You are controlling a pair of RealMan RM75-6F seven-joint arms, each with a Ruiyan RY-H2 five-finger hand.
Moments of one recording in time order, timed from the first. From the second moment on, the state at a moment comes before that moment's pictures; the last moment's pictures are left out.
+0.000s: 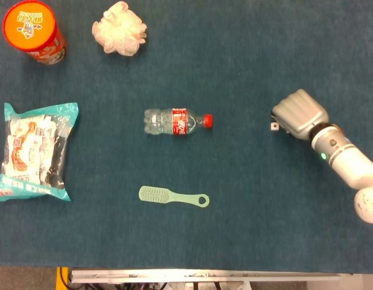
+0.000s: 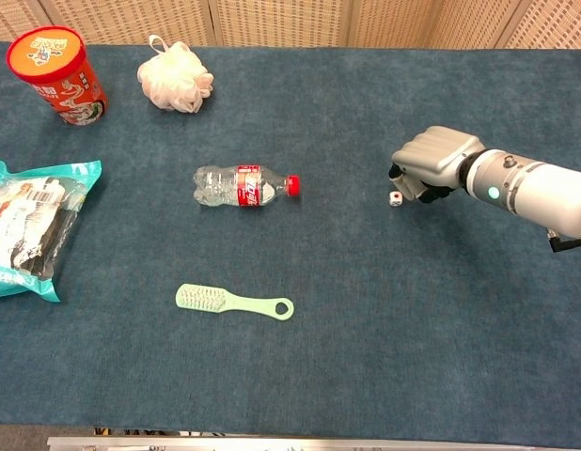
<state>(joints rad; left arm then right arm) 0.08 -0.93 -0.01 -1.72 1.37 1.54 0.09 0.92 -1.45 -0.08 -1.52 -0.81 0.79 -0.74</state>
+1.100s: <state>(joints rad) 0.12 -0.91 -0.03 -1.75 1.37 1.63 0.12 0.95 -1.48 -0.07 -1.55 -0.84 0.80 -0.74</state>
